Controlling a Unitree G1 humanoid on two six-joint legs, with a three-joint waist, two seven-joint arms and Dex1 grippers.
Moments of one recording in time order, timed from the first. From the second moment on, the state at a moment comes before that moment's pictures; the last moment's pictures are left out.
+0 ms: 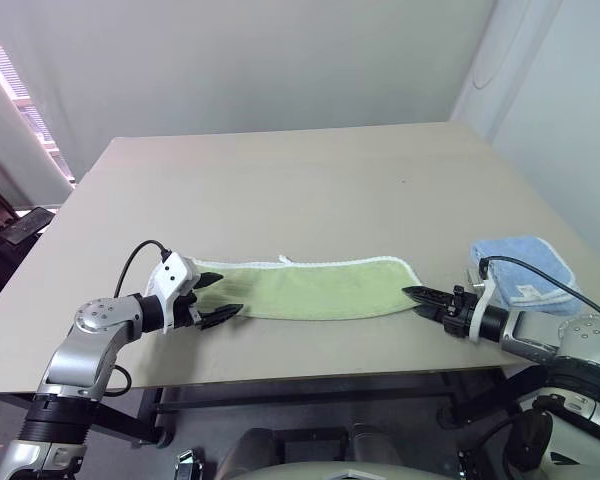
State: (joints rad) left arm -0.13 0.65 0.02 0.01 -0.31 0.31 -0.97; right arm -0.38 -0.46 -0.69 0.35 0.90 1.61 0.37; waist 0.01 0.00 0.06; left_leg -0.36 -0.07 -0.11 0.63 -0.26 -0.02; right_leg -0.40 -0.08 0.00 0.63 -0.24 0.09
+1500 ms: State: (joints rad) left arm -0.18 0.65 0.02 0.11 -0.26 0.25 -0.96; right arm -0.47 -0.59 -0.10 -0.02 0.95 1.42 0.74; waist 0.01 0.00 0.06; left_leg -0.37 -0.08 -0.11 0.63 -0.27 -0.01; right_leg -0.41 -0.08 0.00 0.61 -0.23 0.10
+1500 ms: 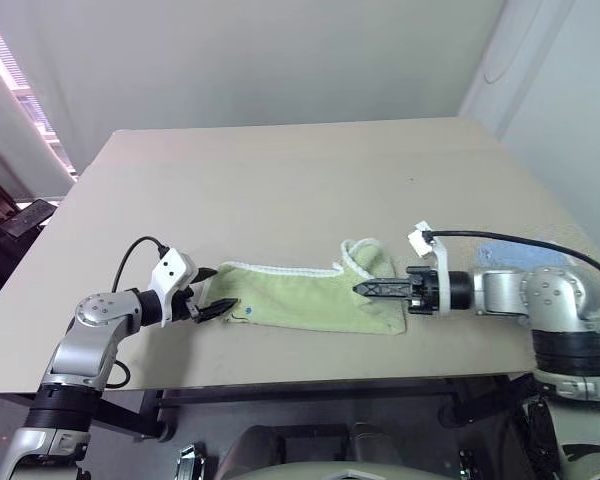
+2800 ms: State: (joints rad) left arm -0.16 0.67 0.05 0.07 -0.27 0.28 -0.93; right arm -0.53 -0.44 0.04 0.12 0.81 1.38 0.78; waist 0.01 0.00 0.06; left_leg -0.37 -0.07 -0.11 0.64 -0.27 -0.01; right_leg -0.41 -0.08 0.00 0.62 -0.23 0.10
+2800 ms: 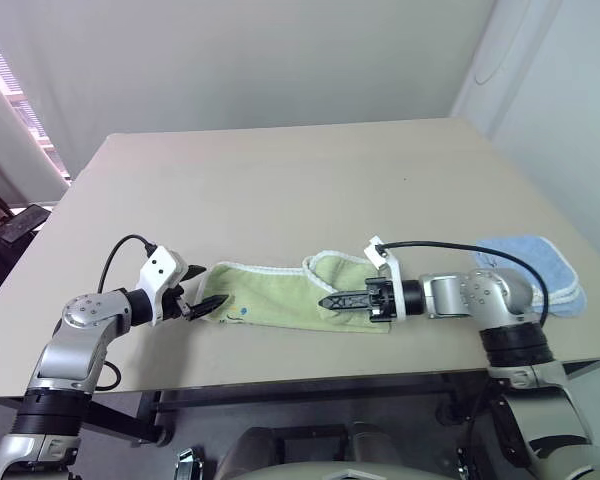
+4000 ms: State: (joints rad) left arm -0.14 0.69 0.06 0.08 -0.27 0.29 -0.94; right arm -0.43 -0.41 0.01 0.00 0.61 0.83 0.82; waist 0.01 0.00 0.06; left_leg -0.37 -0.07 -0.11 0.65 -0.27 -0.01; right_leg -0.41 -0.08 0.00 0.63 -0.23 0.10
